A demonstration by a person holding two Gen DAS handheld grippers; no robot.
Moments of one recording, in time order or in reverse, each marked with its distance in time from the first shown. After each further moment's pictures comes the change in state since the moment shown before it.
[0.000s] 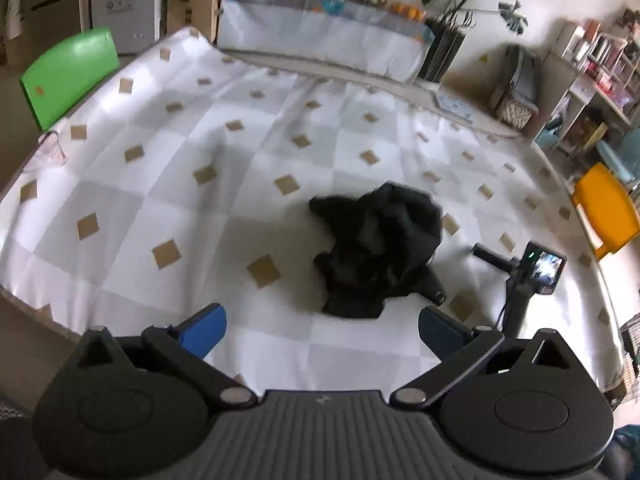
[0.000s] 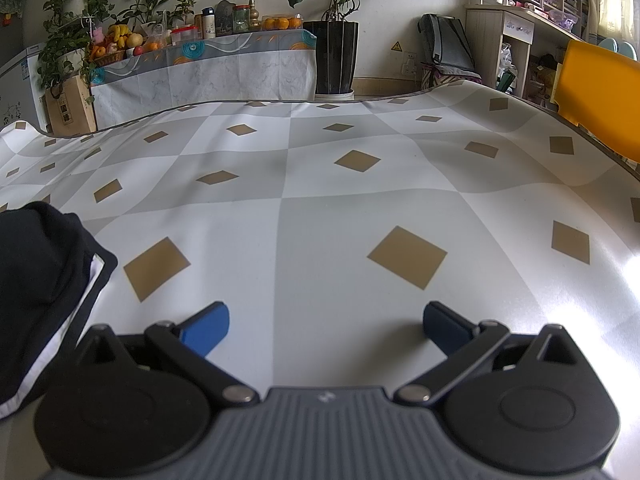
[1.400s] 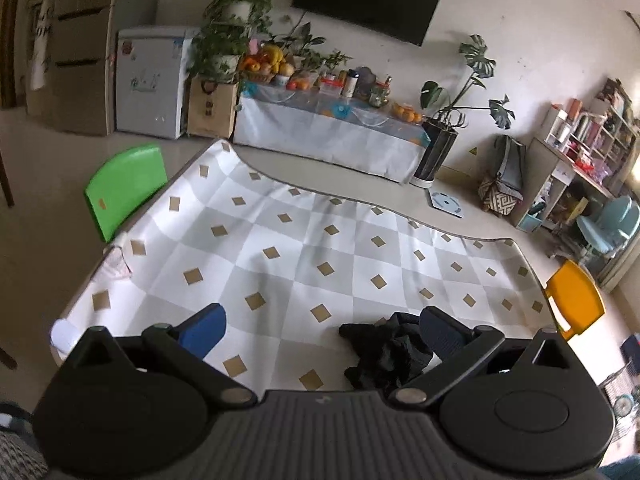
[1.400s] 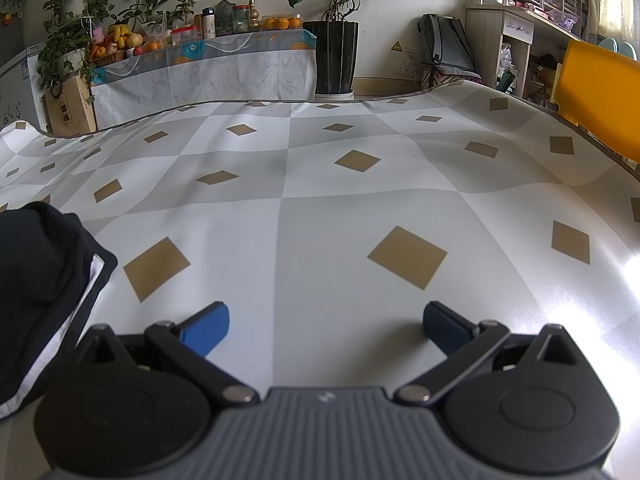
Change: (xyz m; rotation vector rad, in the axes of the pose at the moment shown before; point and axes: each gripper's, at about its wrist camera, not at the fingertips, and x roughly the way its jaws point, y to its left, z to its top) left arm -0.206 0.086 0.100 -0.009 -0.248 -0.028; right arm 0.000 0.000 0.000 0.000 0.000 0.000
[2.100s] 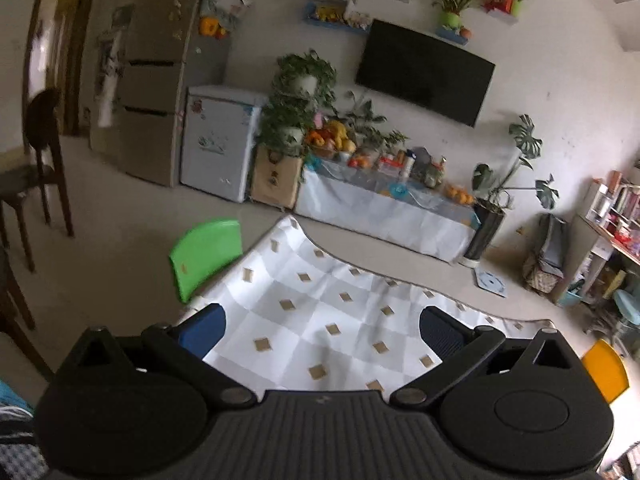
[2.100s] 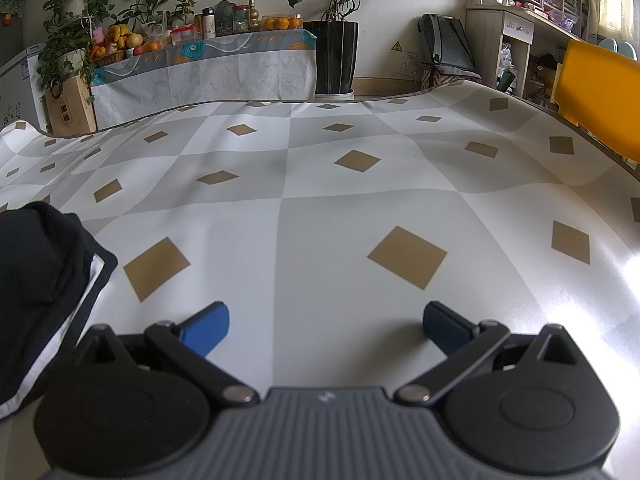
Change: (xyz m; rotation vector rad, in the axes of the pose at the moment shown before) left arm -0.089 0.064 0.044 -0.098 -0.198 0.134; right arm 0.000 0.000 0.000 0.000 0.000 0.000
